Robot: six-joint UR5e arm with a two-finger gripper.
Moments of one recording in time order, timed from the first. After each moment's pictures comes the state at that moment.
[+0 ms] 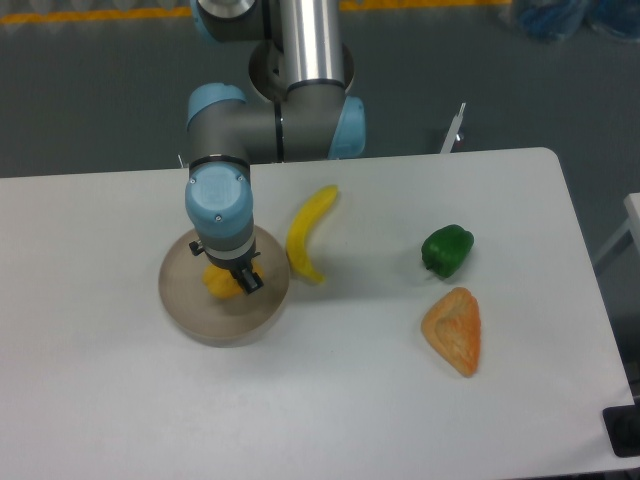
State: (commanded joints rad) arm 1.84 -1.91 -1.66 -1.31 1.53 1.05
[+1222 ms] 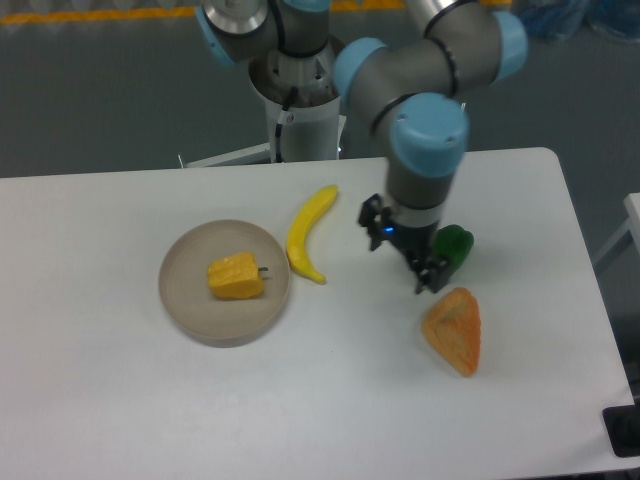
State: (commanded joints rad) arm 2.32 -1.85 -1.50 -1.31 1.54 1.45
